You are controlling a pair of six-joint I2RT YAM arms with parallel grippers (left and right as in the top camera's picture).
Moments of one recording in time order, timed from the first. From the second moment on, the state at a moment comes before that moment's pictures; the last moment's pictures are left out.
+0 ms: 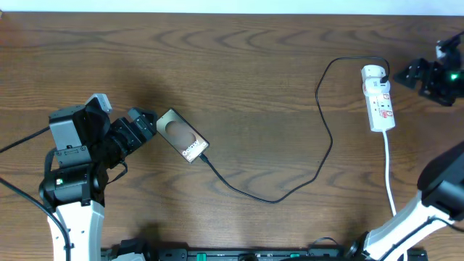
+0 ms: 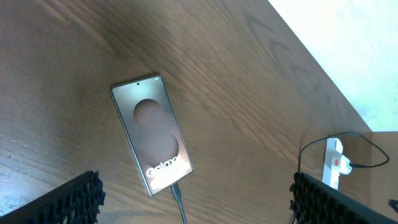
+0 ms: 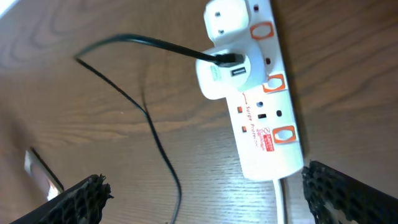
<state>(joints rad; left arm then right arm) 0.20 0.99 0.90 -0.74 0.44 -0.53 -0.53 2.07 1.93 -1.26 -0.56 -0.22</state>
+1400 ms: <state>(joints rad) 0.20 1.05 0.90 -0.75 0.39 -0.51 -0.47 2.20 1.93 -1.12 -0.50 -0.25</state>
